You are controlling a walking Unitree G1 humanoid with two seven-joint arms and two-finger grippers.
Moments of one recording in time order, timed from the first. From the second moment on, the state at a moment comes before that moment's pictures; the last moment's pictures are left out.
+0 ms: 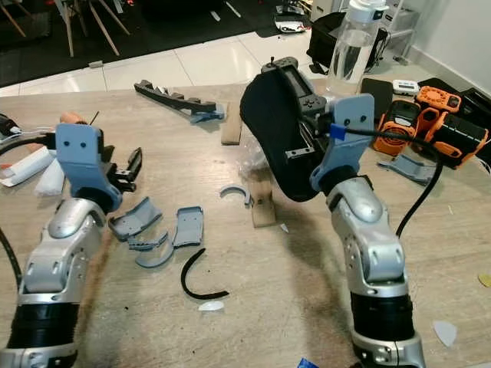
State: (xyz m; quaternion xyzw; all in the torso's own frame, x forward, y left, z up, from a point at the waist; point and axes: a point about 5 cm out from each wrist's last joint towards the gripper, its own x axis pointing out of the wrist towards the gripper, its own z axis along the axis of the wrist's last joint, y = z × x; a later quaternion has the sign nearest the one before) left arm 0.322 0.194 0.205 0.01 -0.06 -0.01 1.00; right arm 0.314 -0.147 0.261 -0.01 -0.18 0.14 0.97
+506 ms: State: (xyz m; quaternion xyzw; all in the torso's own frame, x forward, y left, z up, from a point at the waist) left arm 0.321 0.180 0.217 0.01 -0.07 -0.04 1.00; right arm 0.314 -0.146 0.247 -0.01 -0.21 0.11 0.97
